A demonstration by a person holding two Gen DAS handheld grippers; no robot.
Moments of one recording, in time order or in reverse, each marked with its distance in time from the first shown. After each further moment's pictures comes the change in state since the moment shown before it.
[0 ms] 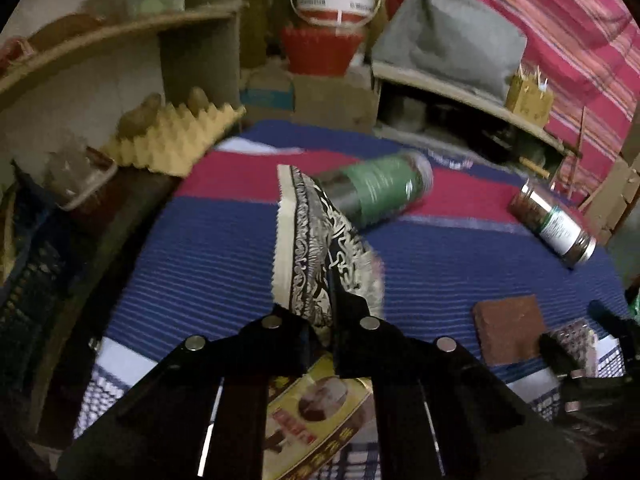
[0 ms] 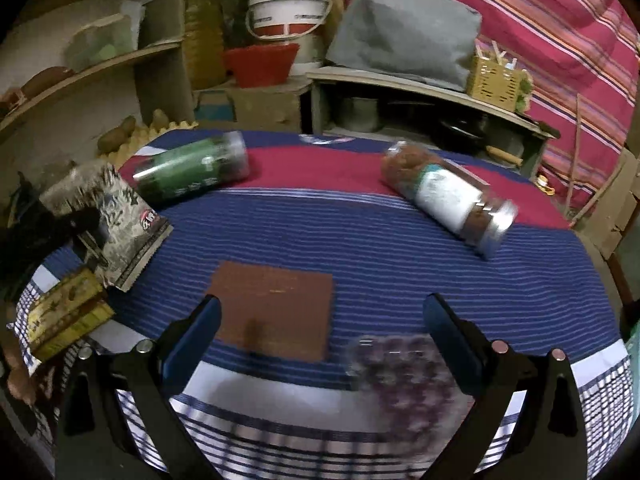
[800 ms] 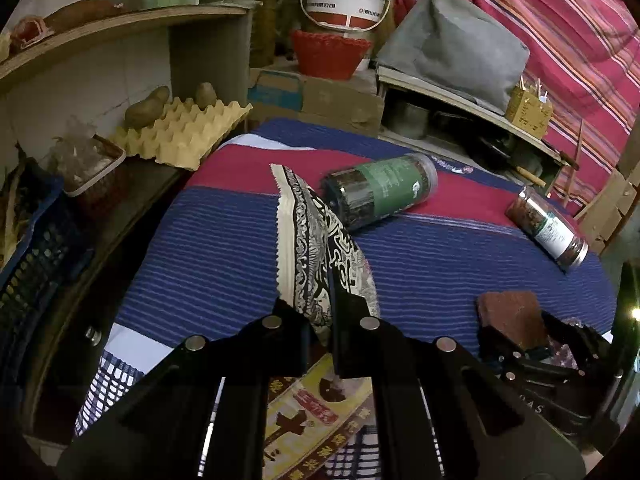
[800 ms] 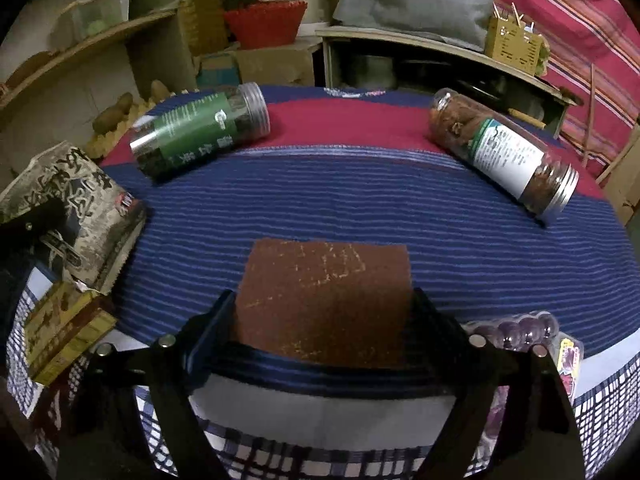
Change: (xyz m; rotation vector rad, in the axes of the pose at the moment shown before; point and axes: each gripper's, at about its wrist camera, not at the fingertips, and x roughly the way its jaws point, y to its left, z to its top) left arm -0.005 0.016 -0.005 -0.033 0.005 -0.025; right arm 0.032 0.012 -0.004 0.068 0.105 0.040
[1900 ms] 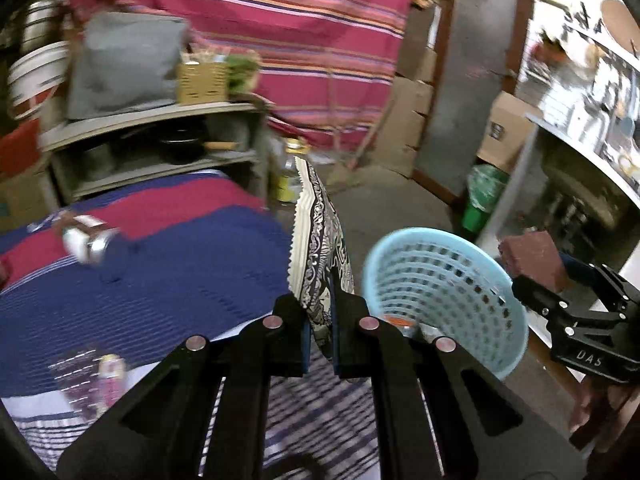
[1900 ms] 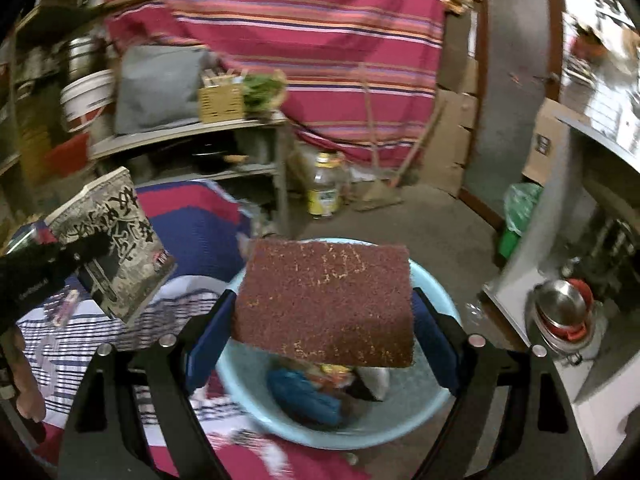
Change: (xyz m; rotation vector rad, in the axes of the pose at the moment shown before) left arm -0.093 -0.454 -0.114 0.511 -0.007 -0.614; right arm -0.267 -0.402 -0.126 0.333 -0.227 -0.474
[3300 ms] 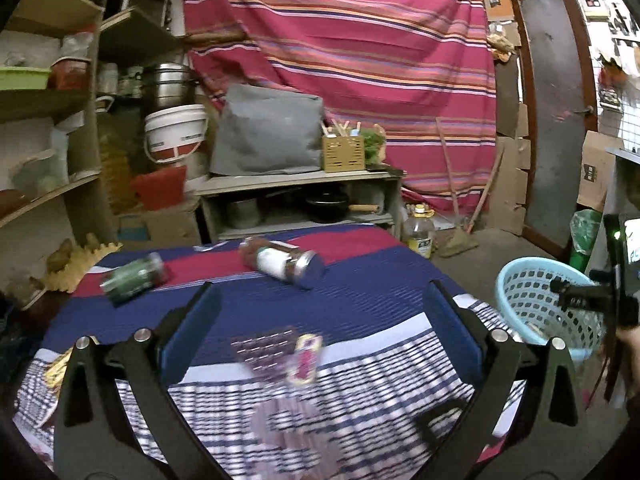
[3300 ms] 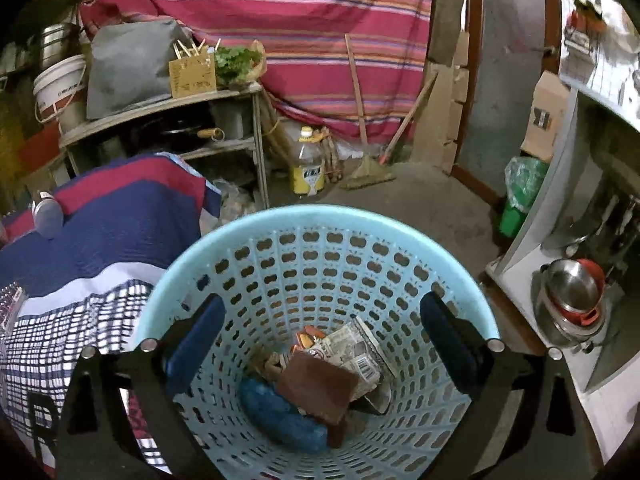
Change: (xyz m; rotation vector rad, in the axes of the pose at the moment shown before) left arm -0.143 0.068 -0.061 -0.035 -0.288 0.487; right arm 0.069 0.011 -0.017 0.006 0.024 -0.025
